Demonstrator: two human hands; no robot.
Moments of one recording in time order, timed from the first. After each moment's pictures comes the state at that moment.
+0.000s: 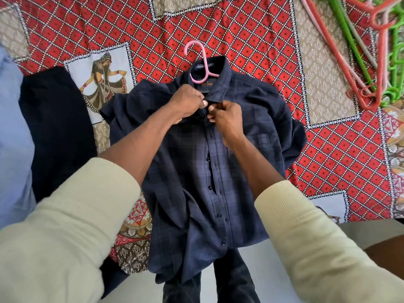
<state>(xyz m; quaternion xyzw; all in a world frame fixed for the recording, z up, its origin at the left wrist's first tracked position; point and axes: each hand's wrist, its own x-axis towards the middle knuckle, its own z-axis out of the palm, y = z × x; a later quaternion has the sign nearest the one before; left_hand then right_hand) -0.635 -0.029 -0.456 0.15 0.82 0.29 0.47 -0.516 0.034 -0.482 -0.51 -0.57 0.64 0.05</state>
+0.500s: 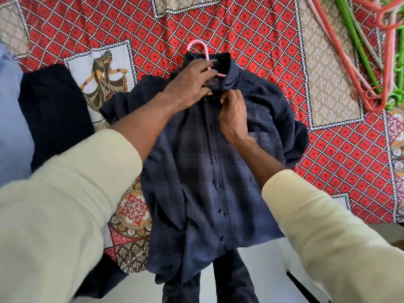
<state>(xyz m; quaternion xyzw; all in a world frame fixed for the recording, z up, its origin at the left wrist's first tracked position) -0.671 -0.018 -0.470 0.55 0.80 0.16 0.18 -0.511 0.046 -0.500 -0.39 -0.84 0.36 0.15</state>
